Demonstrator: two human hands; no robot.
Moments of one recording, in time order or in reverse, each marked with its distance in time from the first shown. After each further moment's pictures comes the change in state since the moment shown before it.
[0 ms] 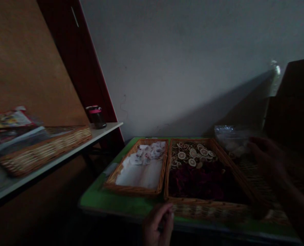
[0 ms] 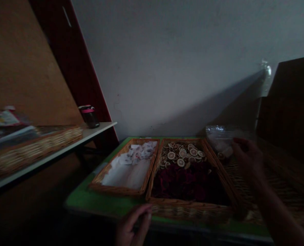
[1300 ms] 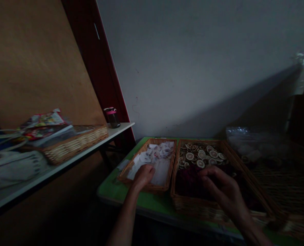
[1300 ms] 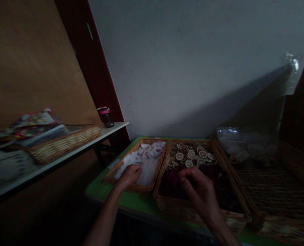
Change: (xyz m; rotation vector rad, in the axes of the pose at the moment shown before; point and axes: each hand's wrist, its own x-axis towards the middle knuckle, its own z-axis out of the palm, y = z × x) left_hand 0.157 -0.063 -0.057 0.765 -0.515 -0.349; right_hand -0.161 -0.048 0.050 0.315 -0.663 -0.365
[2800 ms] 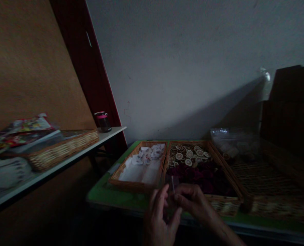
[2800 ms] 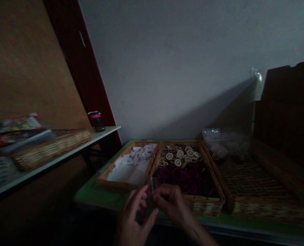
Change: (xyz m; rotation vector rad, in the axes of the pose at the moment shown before) left_hand -0.163 0.100 0.047 -0.453 0.641 0.444; right_hand -0.034 -0.013 0.033 0.420 -0.388 0.181
